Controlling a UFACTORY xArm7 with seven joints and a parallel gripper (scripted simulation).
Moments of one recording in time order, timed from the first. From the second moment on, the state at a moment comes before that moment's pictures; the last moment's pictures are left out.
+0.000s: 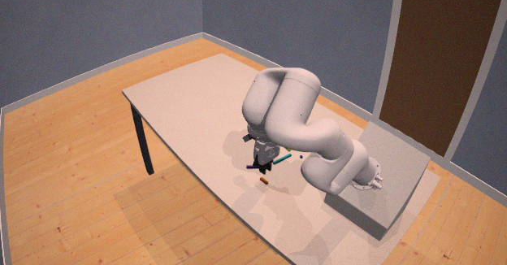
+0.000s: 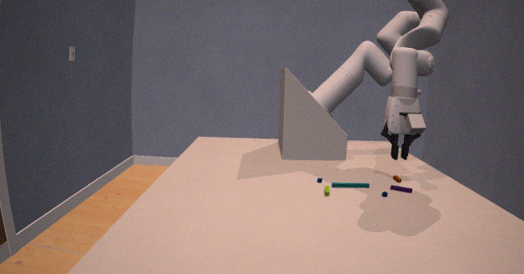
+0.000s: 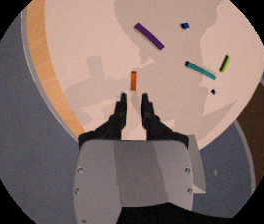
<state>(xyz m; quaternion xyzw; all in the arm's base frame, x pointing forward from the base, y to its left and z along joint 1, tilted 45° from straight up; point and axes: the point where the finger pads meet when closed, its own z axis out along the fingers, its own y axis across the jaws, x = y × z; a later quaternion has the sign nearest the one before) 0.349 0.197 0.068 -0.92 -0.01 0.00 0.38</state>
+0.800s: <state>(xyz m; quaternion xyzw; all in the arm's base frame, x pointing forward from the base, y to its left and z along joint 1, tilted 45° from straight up) 0.349 0.215 0.050 -0.92 -0.01 0.00 0.38</state>
